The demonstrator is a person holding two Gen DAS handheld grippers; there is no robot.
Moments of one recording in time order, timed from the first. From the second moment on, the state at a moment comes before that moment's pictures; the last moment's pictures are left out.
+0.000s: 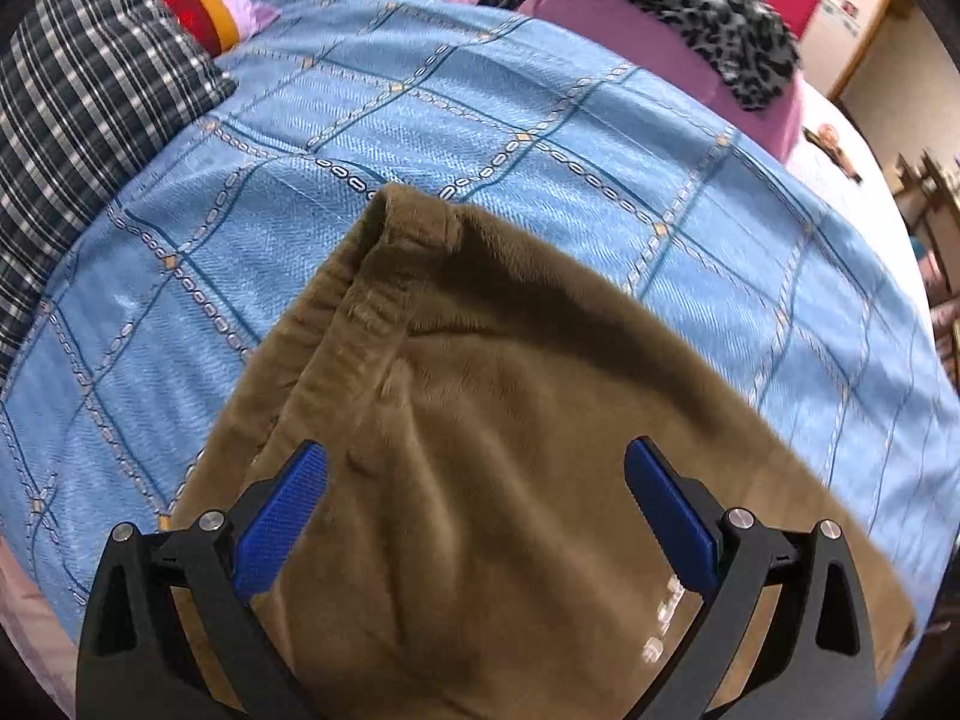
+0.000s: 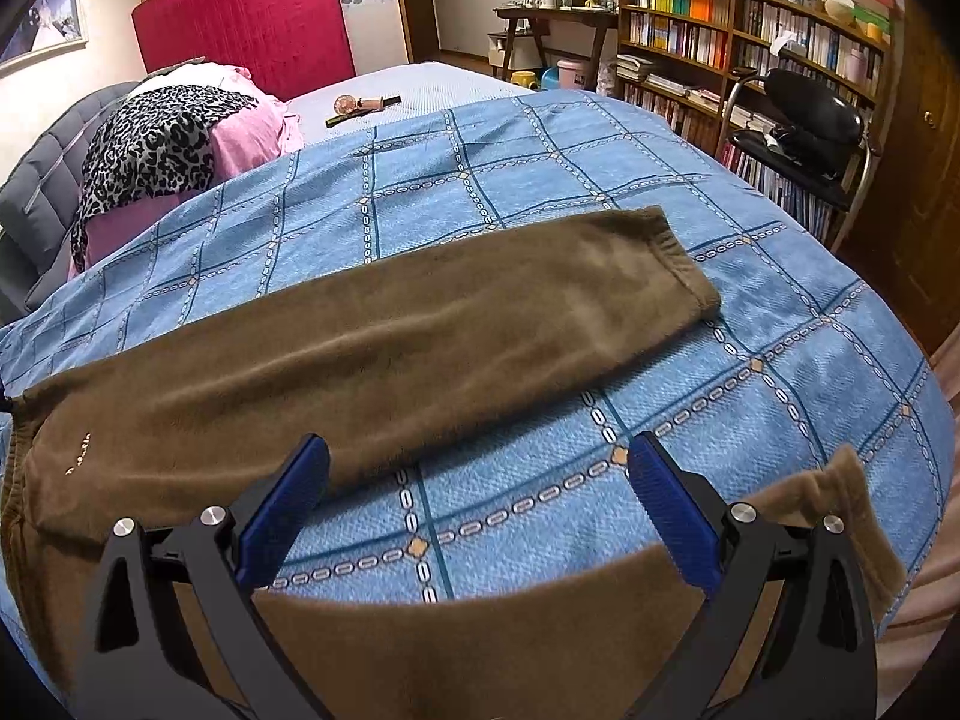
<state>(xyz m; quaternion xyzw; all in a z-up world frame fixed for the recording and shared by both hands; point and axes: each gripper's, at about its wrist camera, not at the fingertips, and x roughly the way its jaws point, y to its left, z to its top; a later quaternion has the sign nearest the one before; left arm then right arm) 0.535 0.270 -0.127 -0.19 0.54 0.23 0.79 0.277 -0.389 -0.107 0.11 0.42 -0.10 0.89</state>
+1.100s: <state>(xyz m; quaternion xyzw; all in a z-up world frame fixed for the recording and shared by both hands) 0.599 0.297 -0.150 -0.28 0.55 0.27 0.74 0.373 -0.485 -0.146 0.17 0.42 -0.18 0.87</state>
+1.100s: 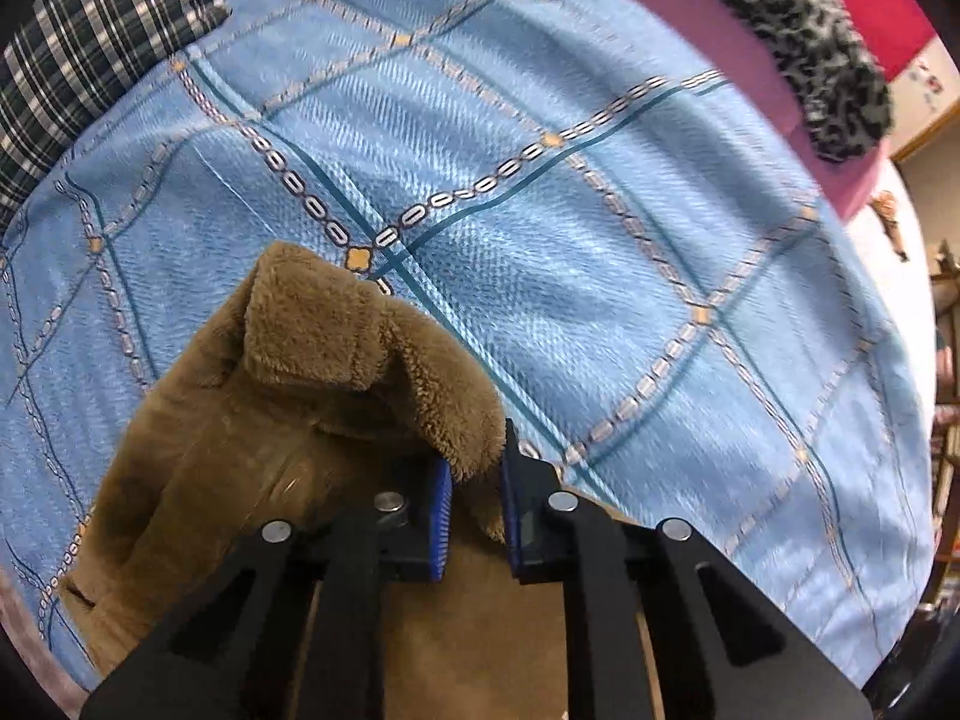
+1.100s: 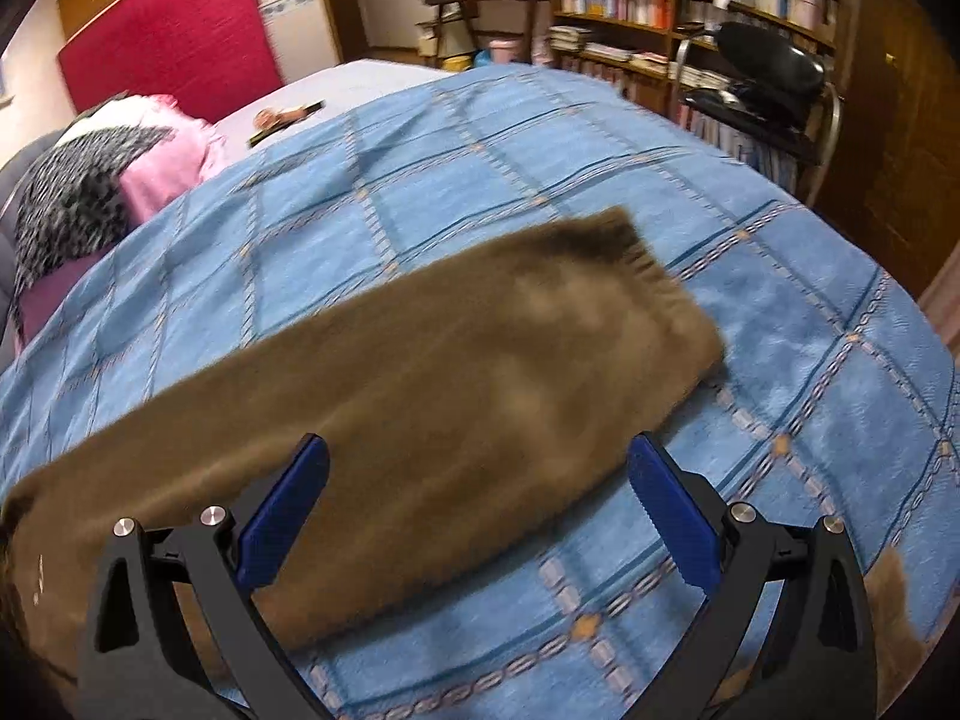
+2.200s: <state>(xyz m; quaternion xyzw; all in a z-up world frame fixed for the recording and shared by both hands) 0.383 0.303 -0.094 -0.31 0.53 0.18 0.77 0.477 -0.614 -0.201 0.38 0.47 -0.21 0.77</state>
